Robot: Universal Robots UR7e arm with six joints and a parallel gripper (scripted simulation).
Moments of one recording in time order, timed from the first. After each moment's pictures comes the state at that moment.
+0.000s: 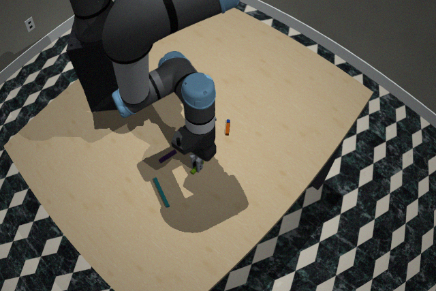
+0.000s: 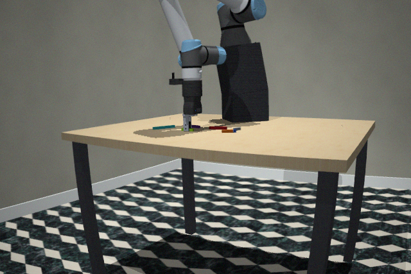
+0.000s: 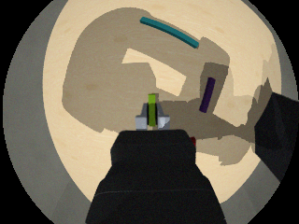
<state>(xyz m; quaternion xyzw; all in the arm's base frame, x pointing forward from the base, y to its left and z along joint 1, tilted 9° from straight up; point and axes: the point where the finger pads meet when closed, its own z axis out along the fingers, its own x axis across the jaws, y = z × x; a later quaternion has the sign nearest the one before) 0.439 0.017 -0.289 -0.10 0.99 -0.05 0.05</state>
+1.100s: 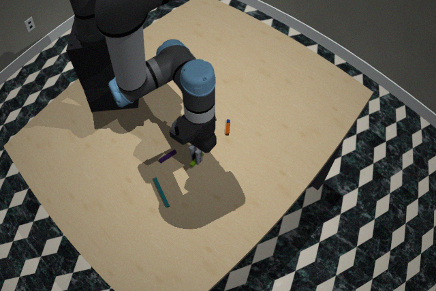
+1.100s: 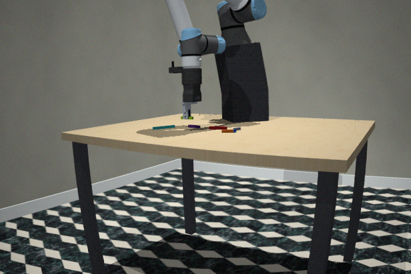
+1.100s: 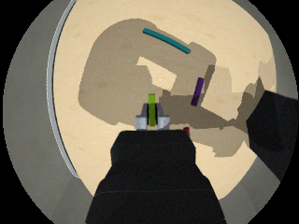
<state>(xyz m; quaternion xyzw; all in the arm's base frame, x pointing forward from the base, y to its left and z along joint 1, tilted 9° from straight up) 0.435 0.021 -0.244 -0.10 0.99 -0.05 0.06</state>
